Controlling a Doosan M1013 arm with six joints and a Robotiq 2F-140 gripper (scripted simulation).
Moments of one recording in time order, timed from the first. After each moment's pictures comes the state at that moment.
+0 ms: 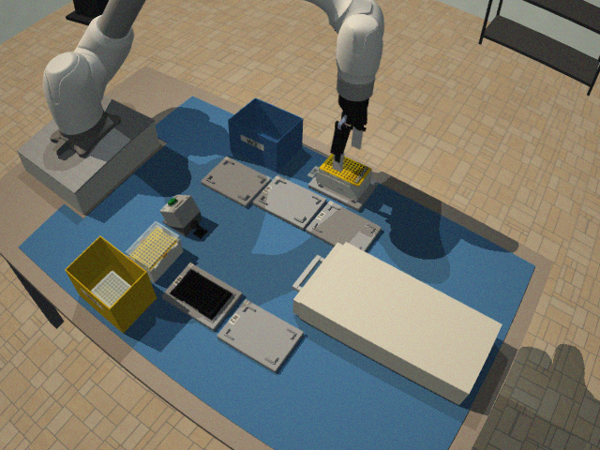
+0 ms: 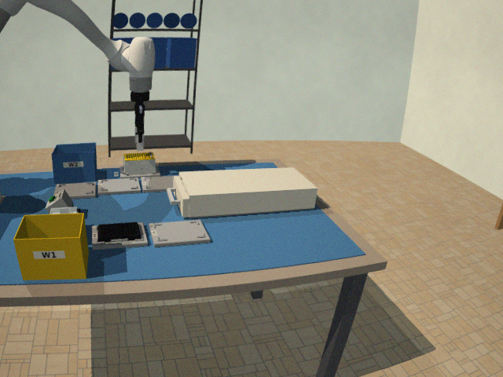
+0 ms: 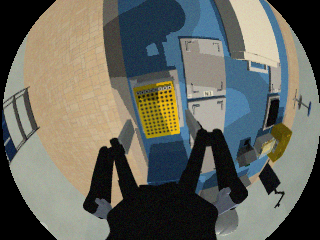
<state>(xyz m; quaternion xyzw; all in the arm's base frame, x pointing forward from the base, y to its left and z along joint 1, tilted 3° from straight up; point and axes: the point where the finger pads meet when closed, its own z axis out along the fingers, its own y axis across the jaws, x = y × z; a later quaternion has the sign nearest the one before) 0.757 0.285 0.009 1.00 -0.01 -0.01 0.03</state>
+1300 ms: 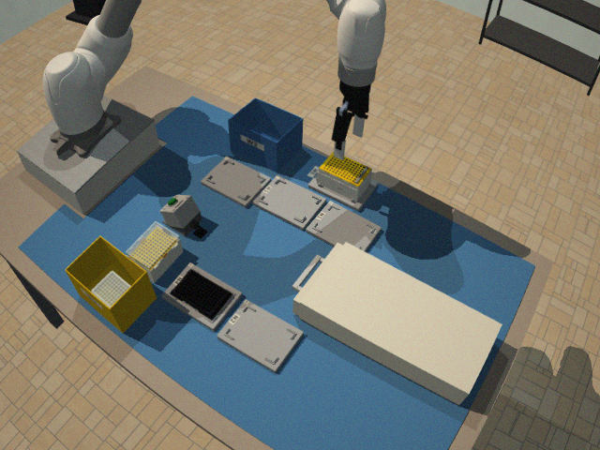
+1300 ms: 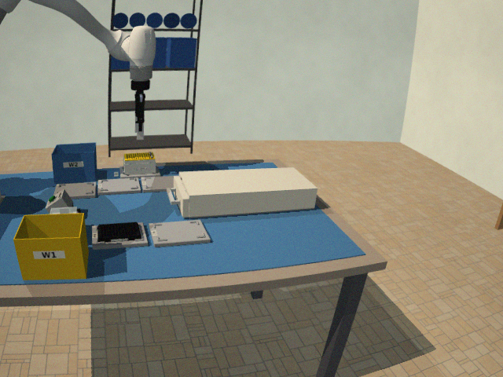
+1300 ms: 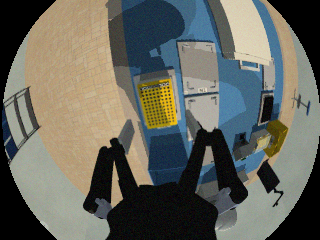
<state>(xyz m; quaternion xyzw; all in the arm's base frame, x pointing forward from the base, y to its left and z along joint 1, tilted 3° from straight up) 0.758 0.287 0.053 1.00 -0.01 -0.01 0.03</state>
